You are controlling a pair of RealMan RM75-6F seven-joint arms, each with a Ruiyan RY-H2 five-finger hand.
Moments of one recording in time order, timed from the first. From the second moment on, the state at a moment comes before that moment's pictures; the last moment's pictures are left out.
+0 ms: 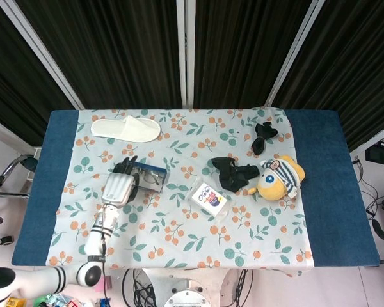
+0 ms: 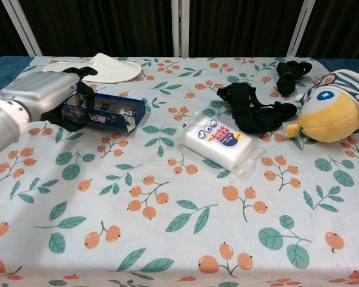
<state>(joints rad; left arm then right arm) -0.63 -1.72 -0.11 -1.38 1.09 1.23 0.48 0.00 -1.06 0.11 -1.49 -1.39 1.47 0.21</state>
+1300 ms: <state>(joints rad) -0.59 -1.65 -0.11 -1.36 1.22 1.20 0.56 0.01 -1.07 0.11 -1.48 -1.38 1.45 0.19</state>
